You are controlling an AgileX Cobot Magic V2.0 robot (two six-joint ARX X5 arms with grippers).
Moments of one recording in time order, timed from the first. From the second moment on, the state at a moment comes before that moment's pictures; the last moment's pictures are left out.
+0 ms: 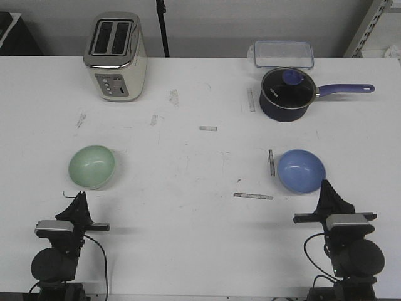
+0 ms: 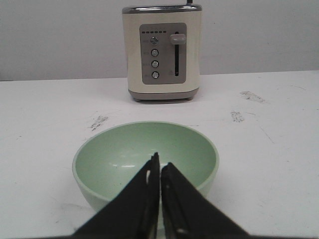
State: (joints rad) left arm -0.02 0.01 0.03 0.12 -0.03 0.04; right arm 0.03 0.32 0.36 -0.05 -0.03 0.03
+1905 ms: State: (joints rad) left arm -0.02 0.01 0.03 0.12 -0.03 0.04; right arm -0.26 1.52 1.20 -0.86 -0.27 0.09
